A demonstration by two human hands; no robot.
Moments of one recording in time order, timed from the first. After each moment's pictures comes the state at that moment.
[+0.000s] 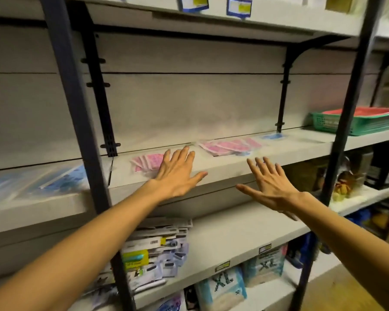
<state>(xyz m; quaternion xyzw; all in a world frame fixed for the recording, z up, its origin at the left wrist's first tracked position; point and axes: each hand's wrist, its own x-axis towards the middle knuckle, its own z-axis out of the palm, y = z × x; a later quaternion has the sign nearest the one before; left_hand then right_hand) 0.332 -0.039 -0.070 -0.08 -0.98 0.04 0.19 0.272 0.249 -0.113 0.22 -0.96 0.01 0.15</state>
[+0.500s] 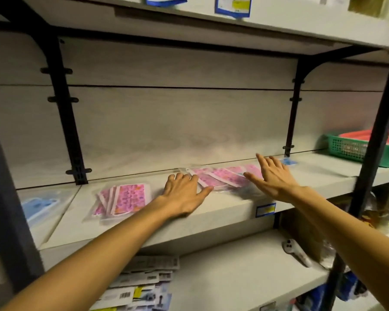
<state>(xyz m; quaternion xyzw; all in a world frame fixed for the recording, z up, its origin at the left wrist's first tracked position) 0.184 0.006 -0.057 -0.01 -0.99 0.01 0.13 0.073 0.269 -0.053 0.19 -0.96 0.08 0.17</state>
